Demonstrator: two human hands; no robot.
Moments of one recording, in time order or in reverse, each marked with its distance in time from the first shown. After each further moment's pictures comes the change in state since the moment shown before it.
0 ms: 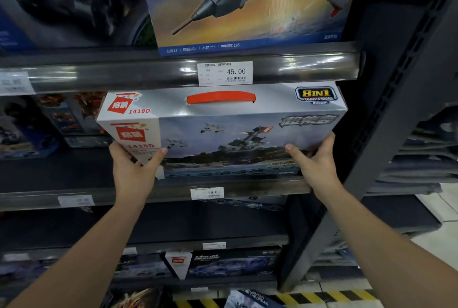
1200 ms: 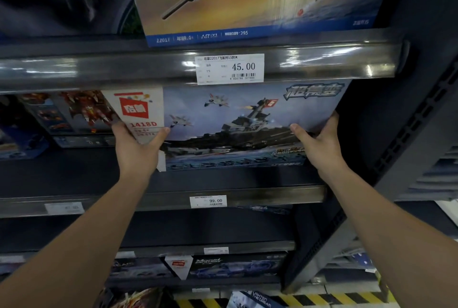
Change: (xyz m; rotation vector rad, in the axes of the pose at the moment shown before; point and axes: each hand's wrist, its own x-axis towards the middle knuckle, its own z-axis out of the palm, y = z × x) left_hand 0.062 -0.007 0.044 0.055 0.022 0.037; right_hand 0.069 0.009 0.027 -0.082 0.015 0.049
